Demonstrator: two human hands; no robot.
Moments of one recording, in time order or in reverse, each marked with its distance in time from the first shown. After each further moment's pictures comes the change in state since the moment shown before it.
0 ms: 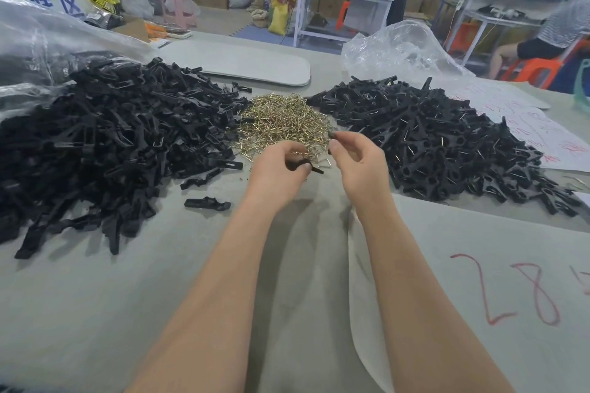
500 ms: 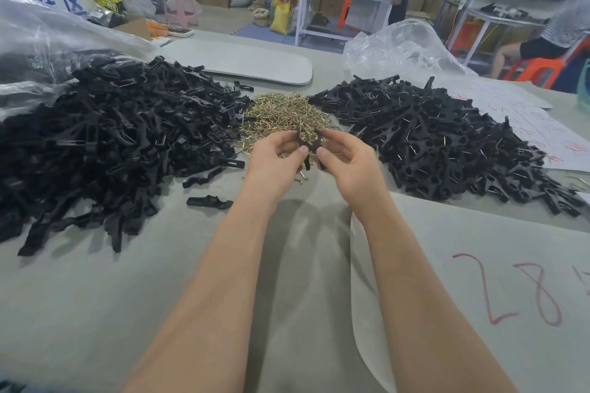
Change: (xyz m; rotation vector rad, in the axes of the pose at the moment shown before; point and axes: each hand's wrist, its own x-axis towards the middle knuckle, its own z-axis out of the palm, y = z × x) left_hand 0.006 0.000 0.000 -0.477 0.045 -0.112; right_hand -0.004 -0.007 0.006 0.083 -0.156 0.050
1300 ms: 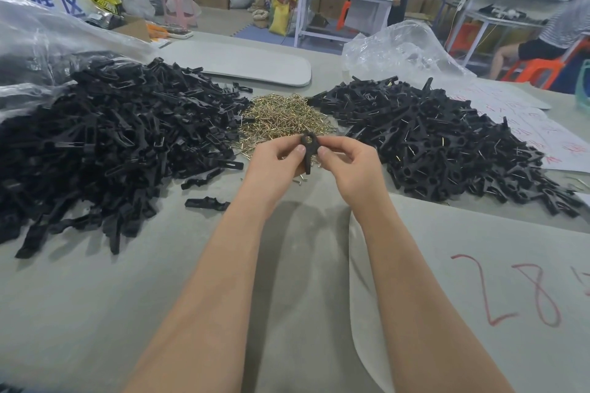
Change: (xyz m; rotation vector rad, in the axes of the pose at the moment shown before) left_hand -0.007 0.005 -0.001 -0.109 -0.137 0.045; right_hand 0.001 0.002 -0.002 -0.034 0.046 -0.044
